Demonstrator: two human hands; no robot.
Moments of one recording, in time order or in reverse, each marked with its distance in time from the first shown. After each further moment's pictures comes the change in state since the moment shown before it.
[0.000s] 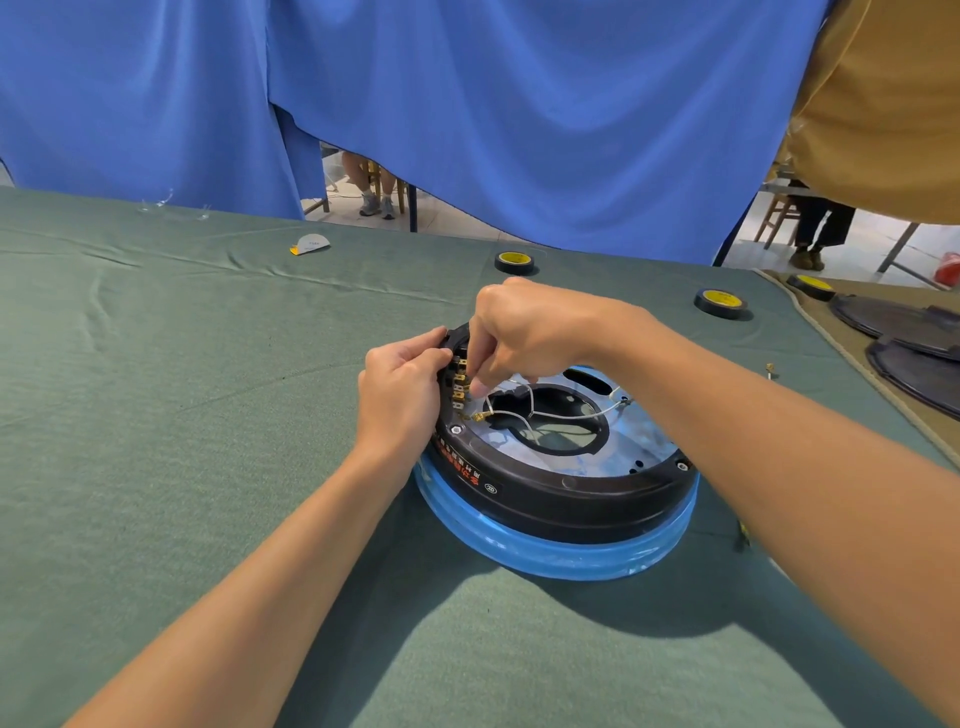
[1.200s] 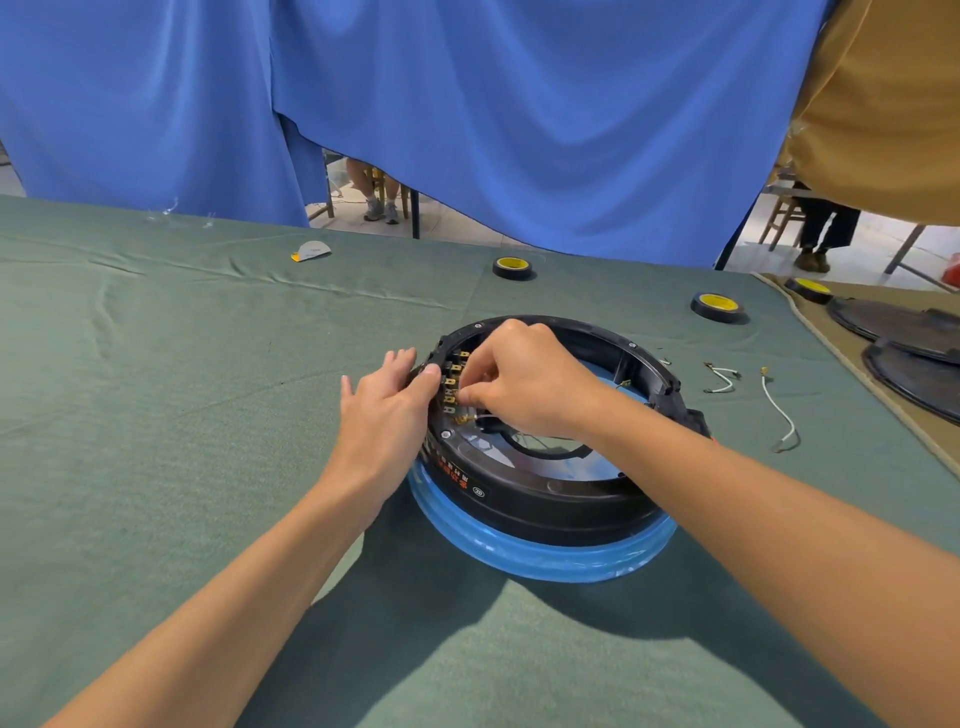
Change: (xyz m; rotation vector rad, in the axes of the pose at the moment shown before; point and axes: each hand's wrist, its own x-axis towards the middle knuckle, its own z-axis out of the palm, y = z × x) left_hand -0.021 0.000 -0.016 0.219 -0.123 0.077; right_hand -0.021 -0.007 0.043 0.270 0.353 0.161
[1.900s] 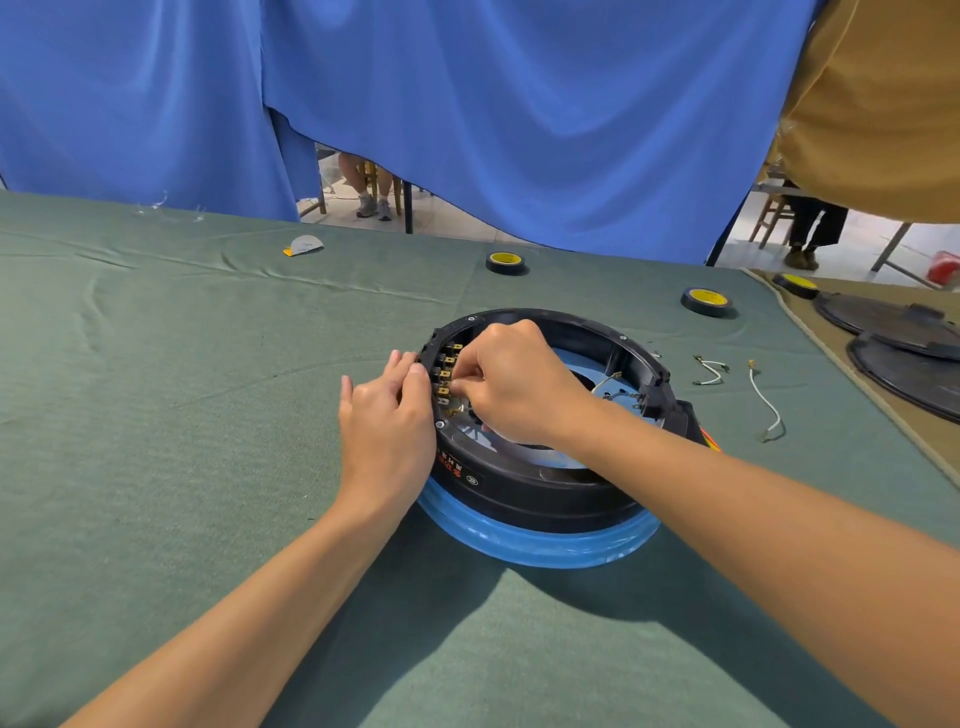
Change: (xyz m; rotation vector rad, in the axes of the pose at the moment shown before) left_hand -0.023 0.005 0.017 0.232 0.241 0.128; right_hand -0.007 -0.003 0.011 -0.105 0.114 -0.105
